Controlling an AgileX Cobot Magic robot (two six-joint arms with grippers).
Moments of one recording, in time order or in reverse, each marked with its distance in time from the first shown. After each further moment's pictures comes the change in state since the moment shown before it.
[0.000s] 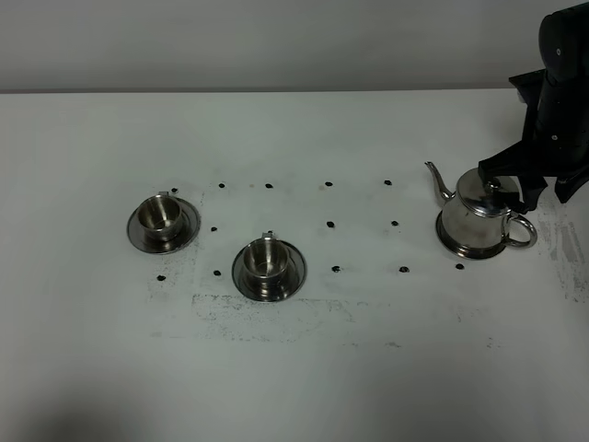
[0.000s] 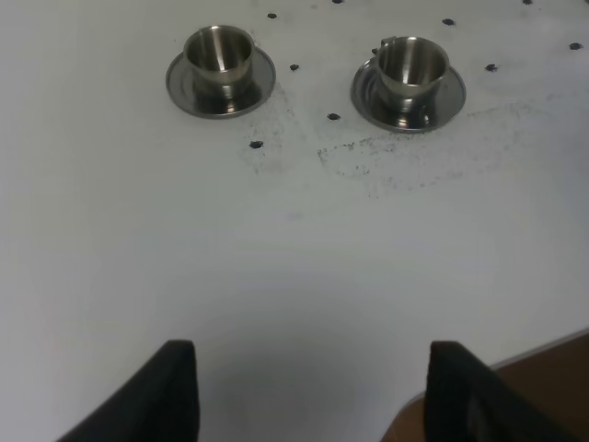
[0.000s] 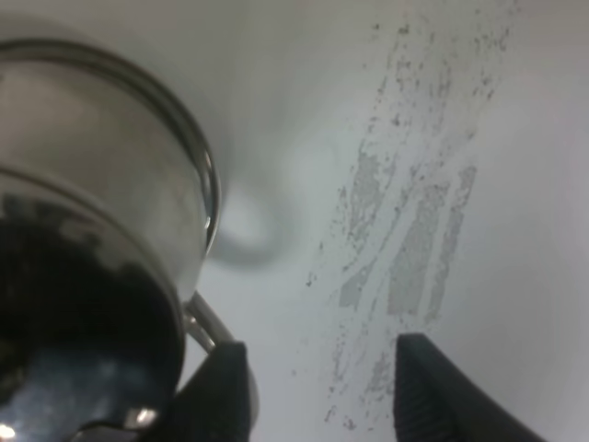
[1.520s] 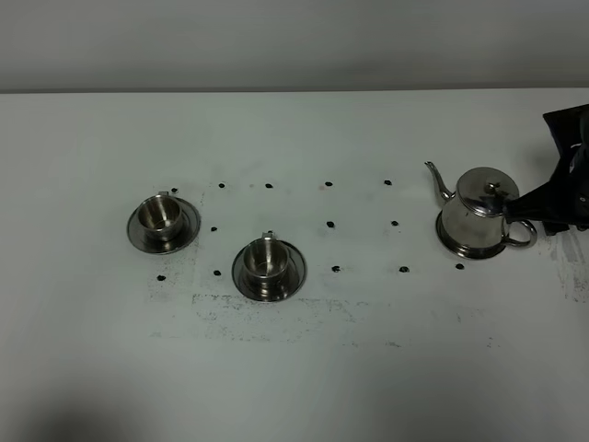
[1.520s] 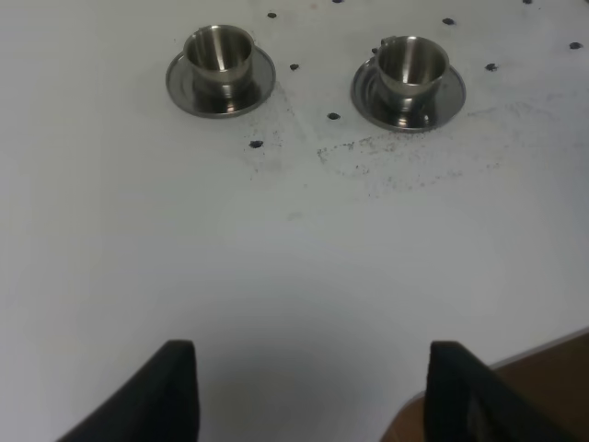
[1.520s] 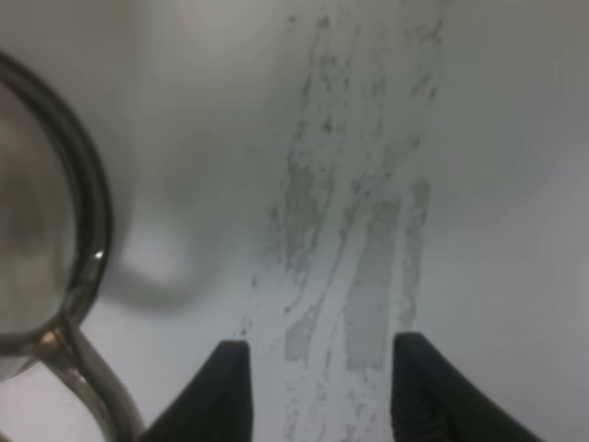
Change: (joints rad) left arm 0.000 0.000 0.000 0.000 0.001 0.000; right arm -0.065 -0.172 0.461 -0.103 -0.536 0.110
